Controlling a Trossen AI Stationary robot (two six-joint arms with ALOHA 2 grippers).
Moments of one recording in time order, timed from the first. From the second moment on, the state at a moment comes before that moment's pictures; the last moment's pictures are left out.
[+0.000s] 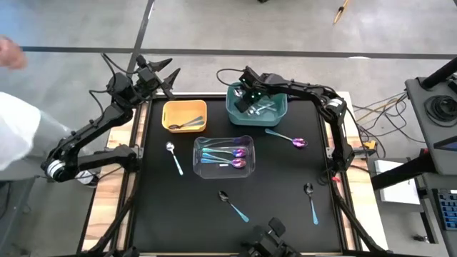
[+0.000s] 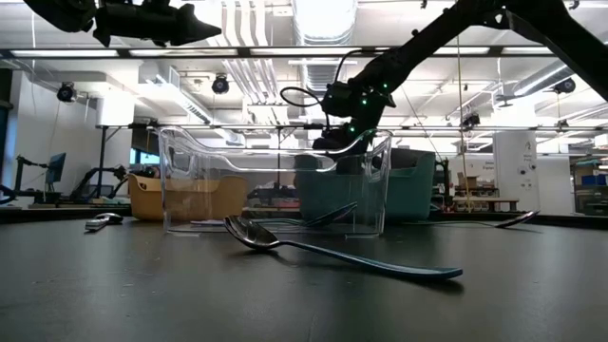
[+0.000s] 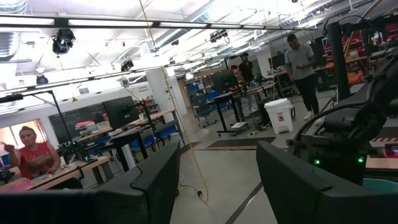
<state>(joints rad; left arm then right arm) 0.91 0.93 0.72 0.48 0.25 0.27 -0.65 2.08 1.66 -0.66 0.00 0.17</state>
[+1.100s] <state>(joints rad) 0.91 0.93 0.72 0.47 0.25 0.27 -0.62 2.08 1.61 -0.50 0.00 0.05</state>
